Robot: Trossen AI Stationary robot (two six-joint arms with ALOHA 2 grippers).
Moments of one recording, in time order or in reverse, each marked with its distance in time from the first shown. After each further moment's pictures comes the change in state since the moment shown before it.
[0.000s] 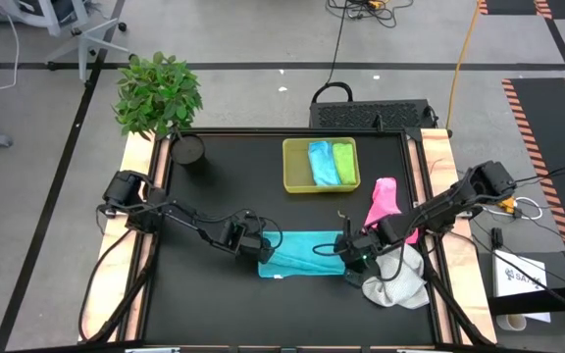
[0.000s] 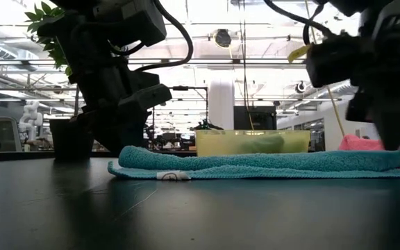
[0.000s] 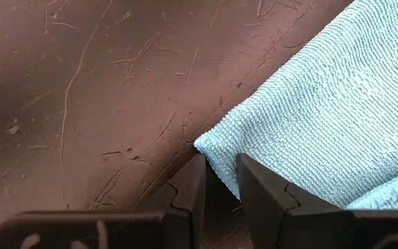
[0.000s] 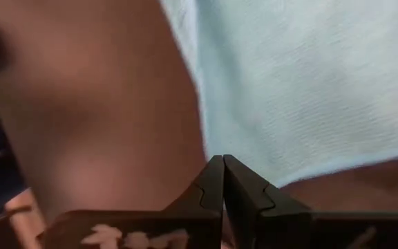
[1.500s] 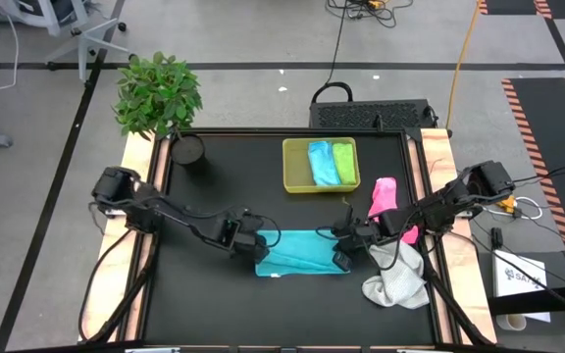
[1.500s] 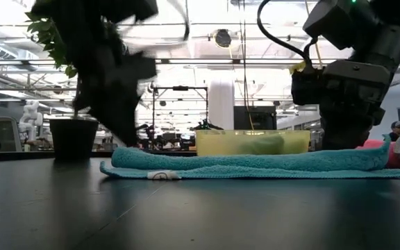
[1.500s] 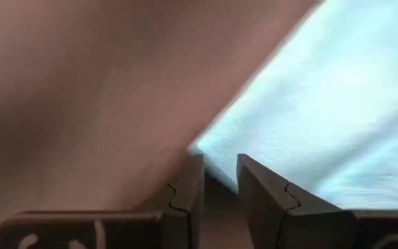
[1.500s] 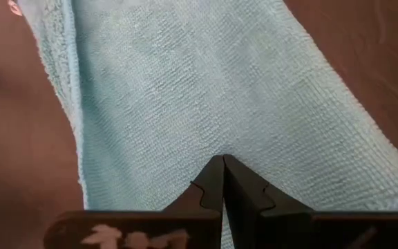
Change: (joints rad) left arm -0.011 -0.100 0.018 -0.040 -0.019 0.143; right arm -0.096 0.014 -0.183 0.320 0.247 0.003
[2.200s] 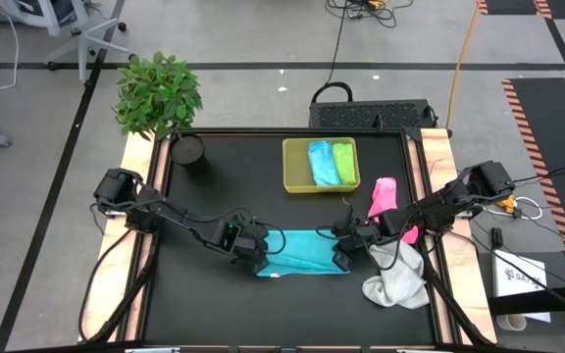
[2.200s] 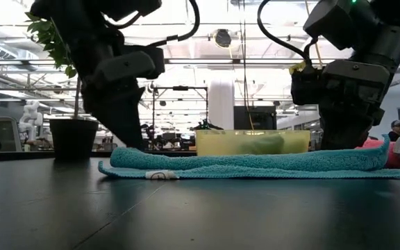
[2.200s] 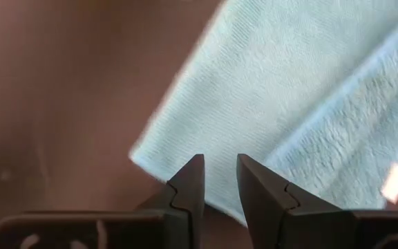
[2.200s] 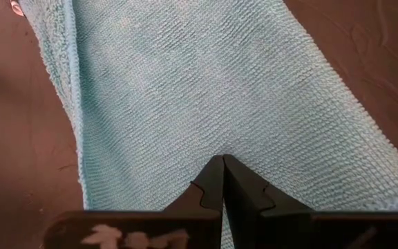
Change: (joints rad) left arm -0.028 0.021 0.008 0.079 0.070 0.171; right arm -0.001 0.001 -0.003 0.011 0.000 0.000
